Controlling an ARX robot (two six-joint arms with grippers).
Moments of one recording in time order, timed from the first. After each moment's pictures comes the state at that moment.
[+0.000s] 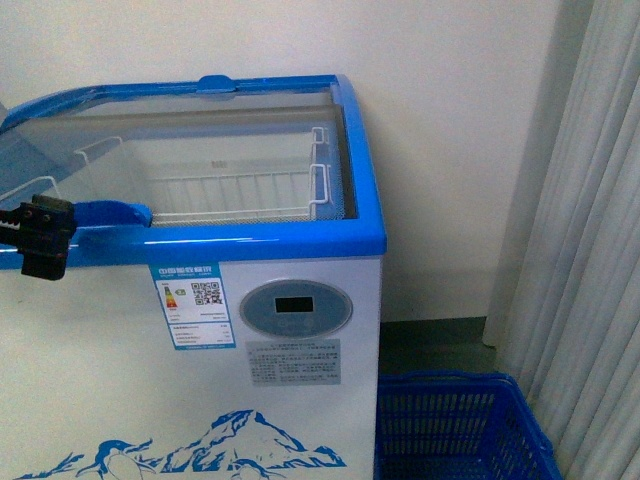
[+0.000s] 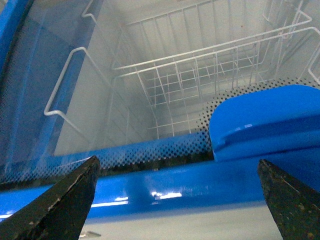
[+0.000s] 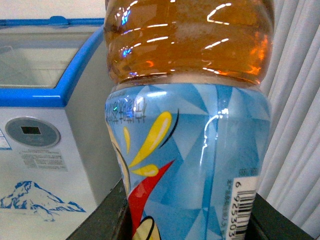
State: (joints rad) left arm 0.03 1.78 0.89 0.56 0.03 0.29; right arm 0.00 0.01 0.02 -0.01 0.00 0.01
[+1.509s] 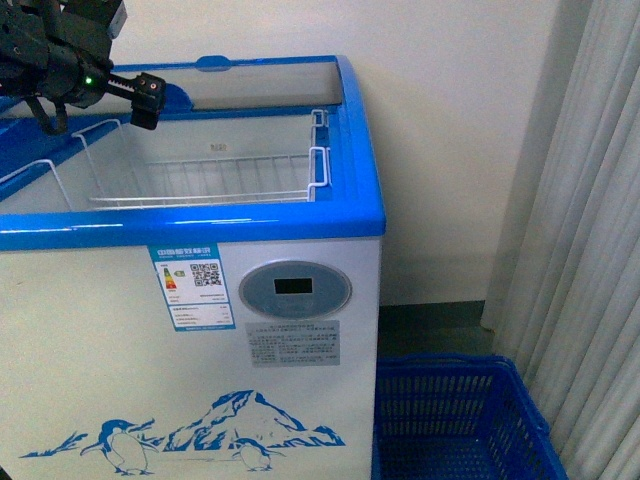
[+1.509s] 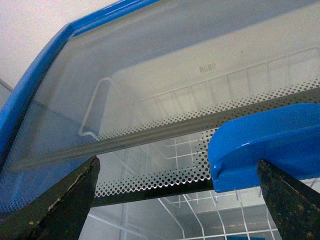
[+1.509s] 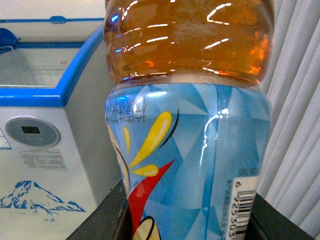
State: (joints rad) left arm -0.02 2.48 2.18 0.04 -0.06 0.36; right arm 0.00 0.01 0.02 -0.01 0.00 0.01
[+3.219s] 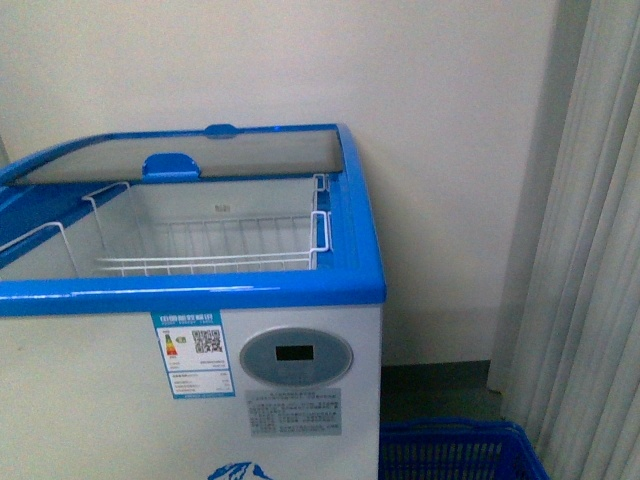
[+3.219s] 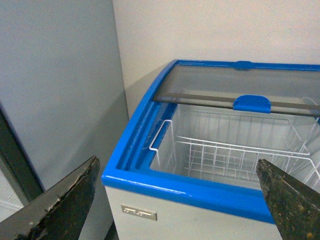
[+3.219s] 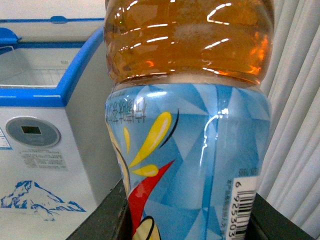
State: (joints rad) left arm 0.05 0.86 0.49 0.40 -0.16 0.03; right arm 0.00 0.01 0.02 -0.01 0.00 0.01
